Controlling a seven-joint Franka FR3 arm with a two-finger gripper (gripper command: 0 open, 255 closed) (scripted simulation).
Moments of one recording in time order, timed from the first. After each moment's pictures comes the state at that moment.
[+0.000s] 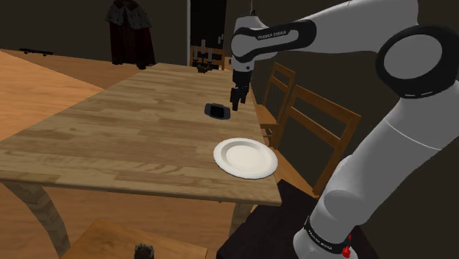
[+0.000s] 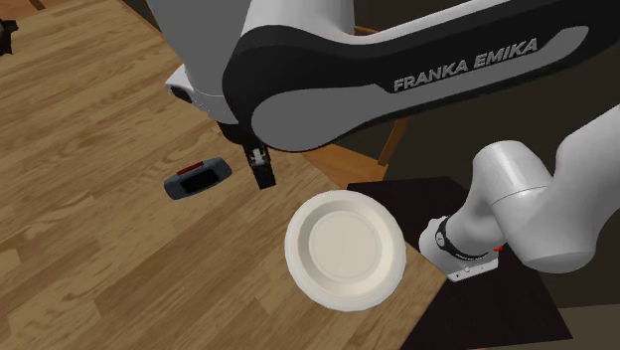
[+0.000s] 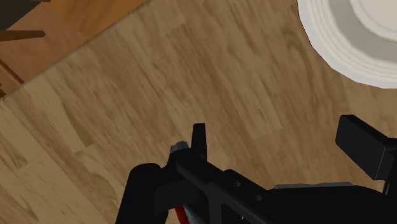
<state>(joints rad) -0.02 -0.19 -0.14 -2.04 -0.10 1.84 -0.41</state>
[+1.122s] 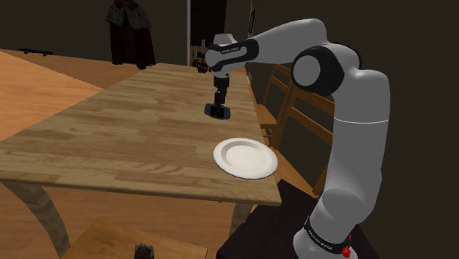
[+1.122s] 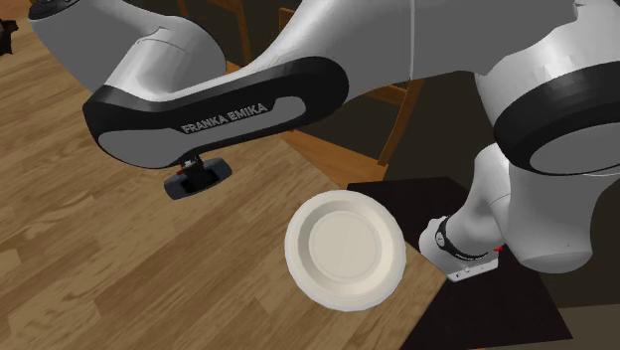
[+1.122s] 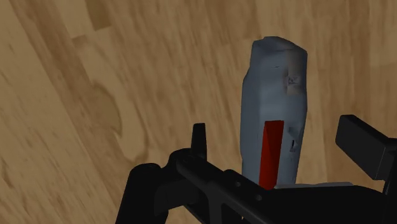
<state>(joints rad) -0.06 0.32 -0.16 -1.57 -0.02 1.88 -0.71</state>
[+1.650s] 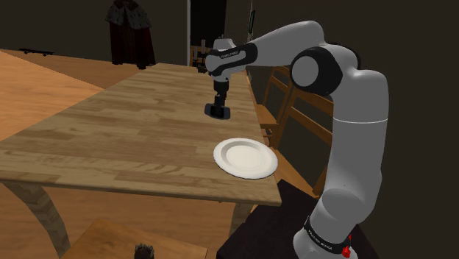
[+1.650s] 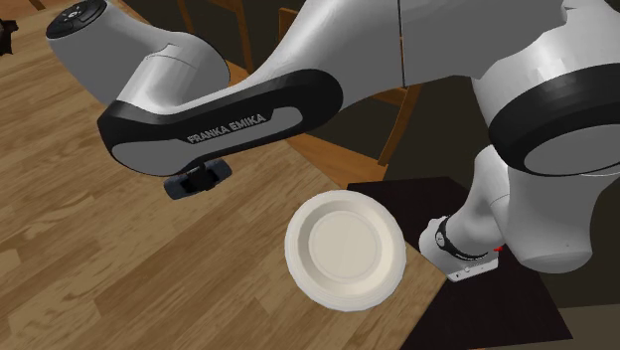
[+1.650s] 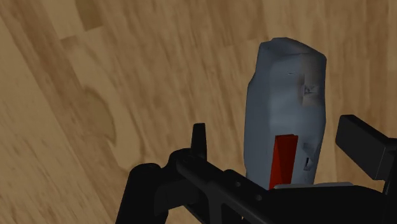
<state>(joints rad) -0.06 0.33 -0.16 -1.60 -0.01 1.93 -0.72</state>
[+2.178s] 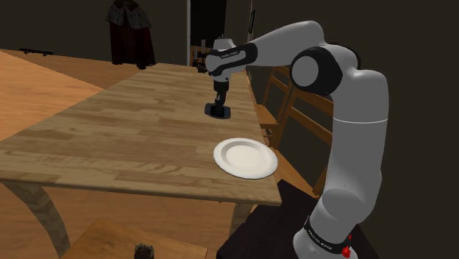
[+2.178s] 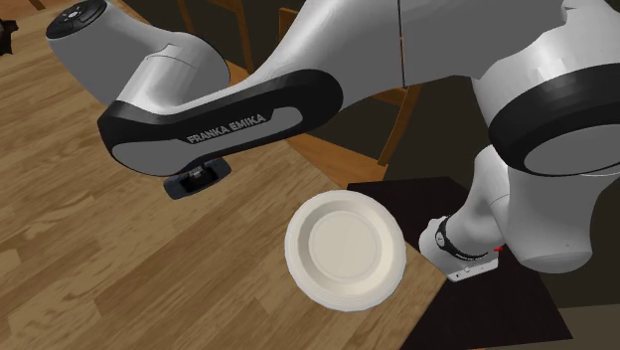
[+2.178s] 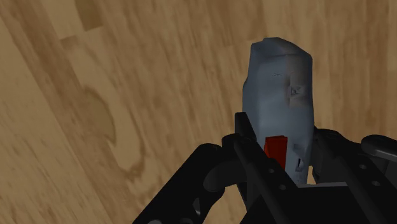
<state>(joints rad) -0.06 0.33 -0.16 -1.60 -0.01 1.93 -0.72</state>
